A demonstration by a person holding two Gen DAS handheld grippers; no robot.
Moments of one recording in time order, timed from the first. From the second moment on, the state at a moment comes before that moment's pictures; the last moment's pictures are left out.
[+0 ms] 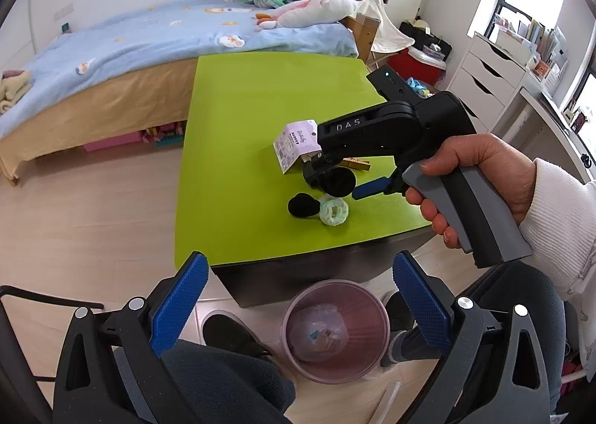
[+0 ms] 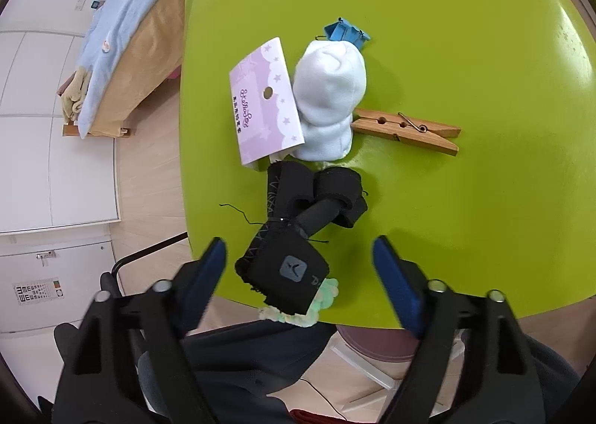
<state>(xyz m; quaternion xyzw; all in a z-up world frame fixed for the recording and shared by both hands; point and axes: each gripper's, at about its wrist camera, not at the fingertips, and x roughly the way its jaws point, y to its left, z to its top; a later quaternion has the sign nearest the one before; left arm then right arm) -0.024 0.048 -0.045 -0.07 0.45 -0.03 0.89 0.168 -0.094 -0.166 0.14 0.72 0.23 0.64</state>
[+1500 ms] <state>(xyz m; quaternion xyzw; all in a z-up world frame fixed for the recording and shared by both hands) 0.093 0.068 -0.103 -0.26 0.57 0.02 0.78 0.118 -0.179 -0.090 0.09 0.60 0.27 0.75</state>
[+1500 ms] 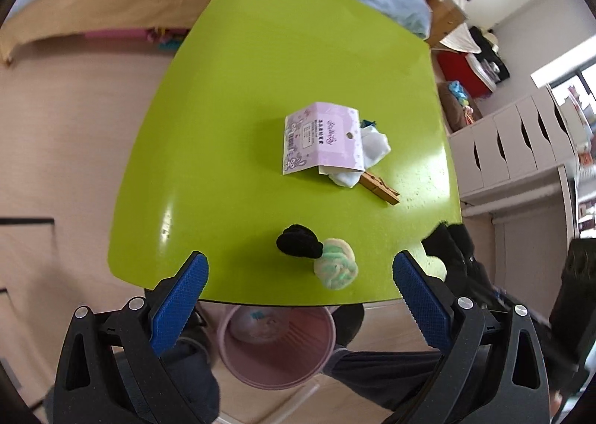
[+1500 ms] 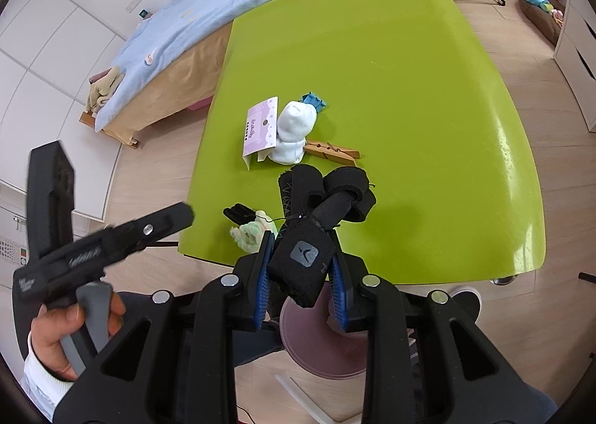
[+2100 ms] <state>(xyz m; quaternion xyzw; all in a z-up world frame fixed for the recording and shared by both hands) 0.104 0.073 -0.161 -0.40 0.60 0.05 0.70 0.120 -0.183 -0.103 0.09 0.60 0.26 0.75</state>
